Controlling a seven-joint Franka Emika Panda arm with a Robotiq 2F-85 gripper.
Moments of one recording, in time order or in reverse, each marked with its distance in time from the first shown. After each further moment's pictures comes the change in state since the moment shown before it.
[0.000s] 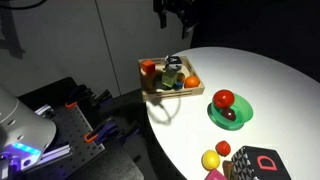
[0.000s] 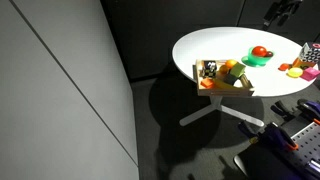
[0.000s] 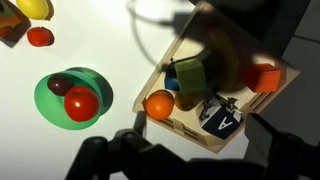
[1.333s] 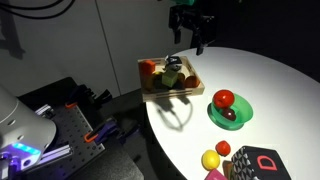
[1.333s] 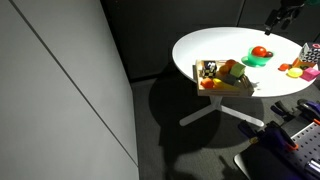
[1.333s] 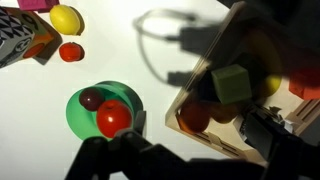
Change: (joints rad) arm -0.078 0.151 0.001 0.092 -0.074 -0.001 0.043
